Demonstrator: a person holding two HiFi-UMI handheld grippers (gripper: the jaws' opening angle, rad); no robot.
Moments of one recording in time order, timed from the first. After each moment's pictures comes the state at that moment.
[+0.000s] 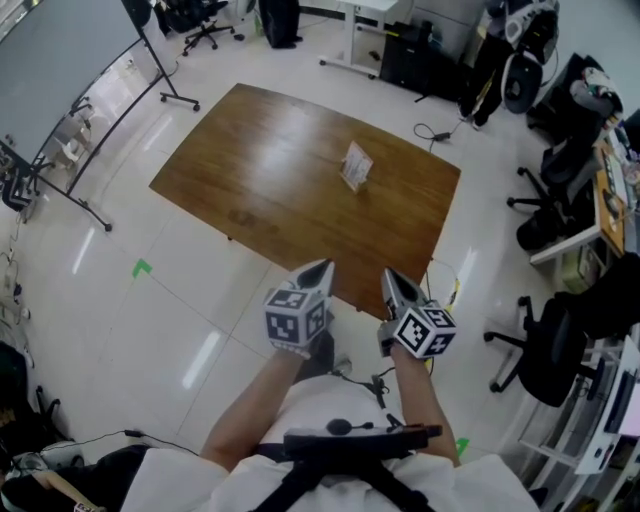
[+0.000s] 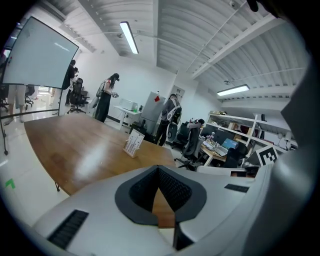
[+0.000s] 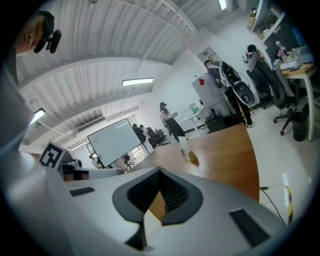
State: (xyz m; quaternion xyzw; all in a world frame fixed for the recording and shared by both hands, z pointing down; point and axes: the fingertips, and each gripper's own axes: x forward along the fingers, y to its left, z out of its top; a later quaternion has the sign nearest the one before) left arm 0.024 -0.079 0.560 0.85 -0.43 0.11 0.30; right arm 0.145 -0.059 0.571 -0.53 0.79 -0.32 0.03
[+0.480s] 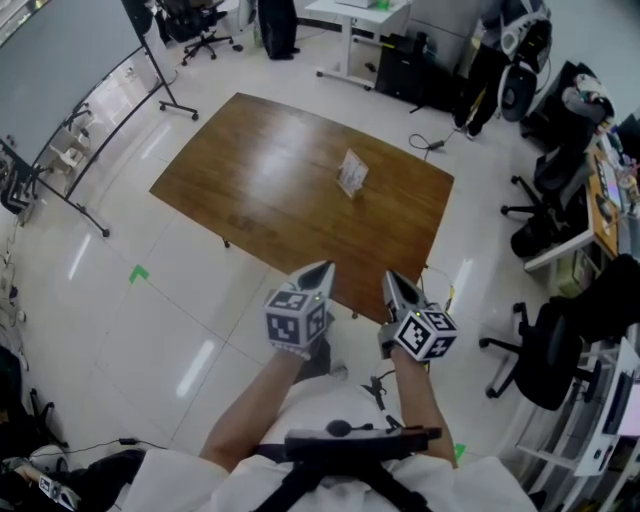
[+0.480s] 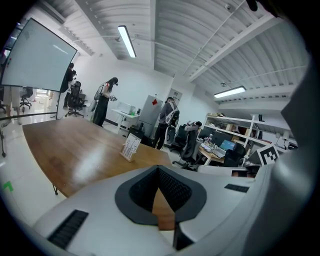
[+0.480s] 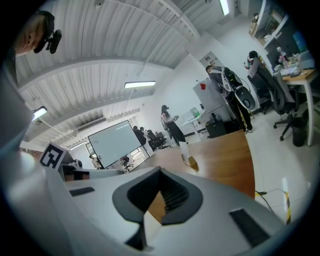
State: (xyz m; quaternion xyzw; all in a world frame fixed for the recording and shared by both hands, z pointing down) left arm 0.033 -0.071 0.542 0.85 -0.42 0.09 0.29; right arm 0.154 -0.049 0.551 -0.53 0.79 -0.30 0.03
